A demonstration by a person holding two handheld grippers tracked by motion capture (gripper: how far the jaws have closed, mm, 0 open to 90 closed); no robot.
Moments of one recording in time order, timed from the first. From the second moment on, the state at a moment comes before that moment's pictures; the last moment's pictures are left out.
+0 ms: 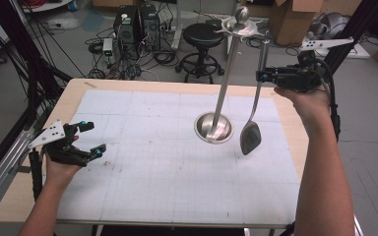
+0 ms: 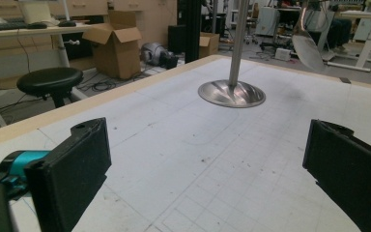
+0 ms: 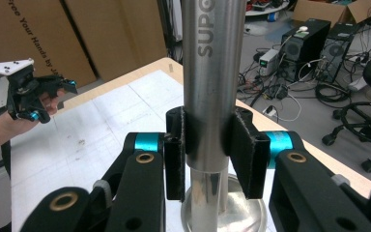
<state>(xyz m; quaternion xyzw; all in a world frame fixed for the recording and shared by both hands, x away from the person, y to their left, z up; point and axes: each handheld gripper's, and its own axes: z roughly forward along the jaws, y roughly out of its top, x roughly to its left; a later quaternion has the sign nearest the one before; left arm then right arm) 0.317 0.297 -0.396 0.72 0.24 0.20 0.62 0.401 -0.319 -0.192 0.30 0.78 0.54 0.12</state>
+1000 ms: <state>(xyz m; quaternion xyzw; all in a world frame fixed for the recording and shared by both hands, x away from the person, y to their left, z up) 0.316 0.296 -0.396 0.72 0.24 0.20 0.62 0.412 -0.305 -0.206 0.30 0.78 0.54 0.09</state>
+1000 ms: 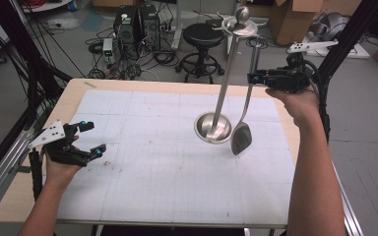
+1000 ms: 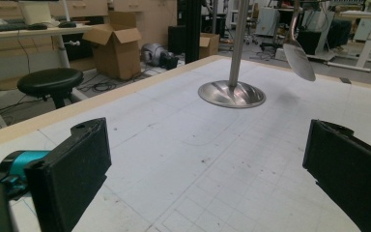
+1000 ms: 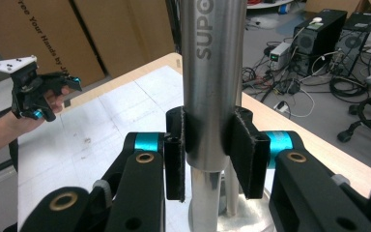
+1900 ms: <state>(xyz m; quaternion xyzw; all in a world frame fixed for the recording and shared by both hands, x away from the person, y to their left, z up) 0.315 0.294 -0.395 0.72 0.24 0.19 0.62 0.374 -0.317 -0.205 0.29 0.77 0.55 0.14</state>
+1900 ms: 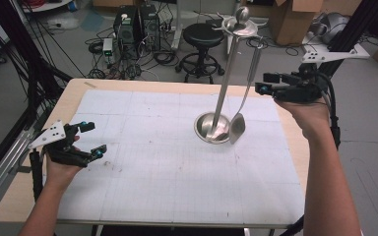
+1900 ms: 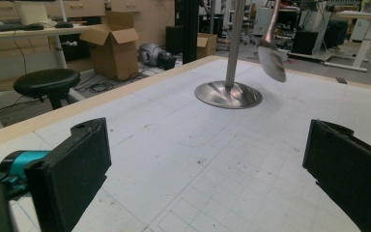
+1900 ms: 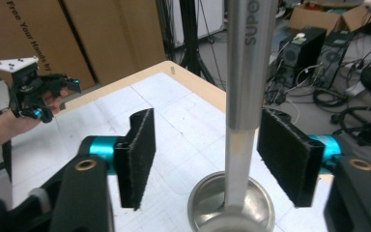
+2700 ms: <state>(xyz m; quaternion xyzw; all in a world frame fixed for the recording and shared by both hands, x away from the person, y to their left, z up) 0.316 0.290 -0.397 0.73 0.23 0.17 0.62 0.320 -0.306 -0.280 0.26 0.75 0.58 0.16</state>
